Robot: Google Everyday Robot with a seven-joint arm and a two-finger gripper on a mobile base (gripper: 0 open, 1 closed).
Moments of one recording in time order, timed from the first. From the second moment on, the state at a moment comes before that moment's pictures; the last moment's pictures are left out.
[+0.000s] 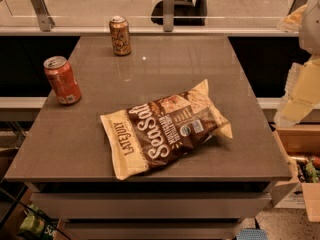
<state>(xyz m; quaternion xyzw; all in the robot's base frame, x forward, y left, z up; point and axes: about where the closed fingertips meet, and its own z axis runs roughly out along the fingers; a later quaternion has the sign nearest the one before) 0.436 -0.208 1.004 -0.60 0.77 -0.07 0.20</state>
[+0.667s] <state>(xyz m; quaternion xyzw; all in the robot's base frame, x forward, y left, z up) 0.435 -0.205 1.012 -0.61 0.76 -0.08 0.20</state>
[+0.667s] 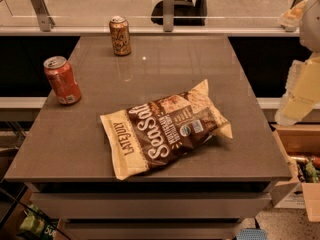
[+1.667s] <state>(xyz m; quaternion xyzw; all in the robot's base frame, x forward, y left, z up) 0.463 -0.165 0.997 -0.73 0.64 -0.13 0.20</state>
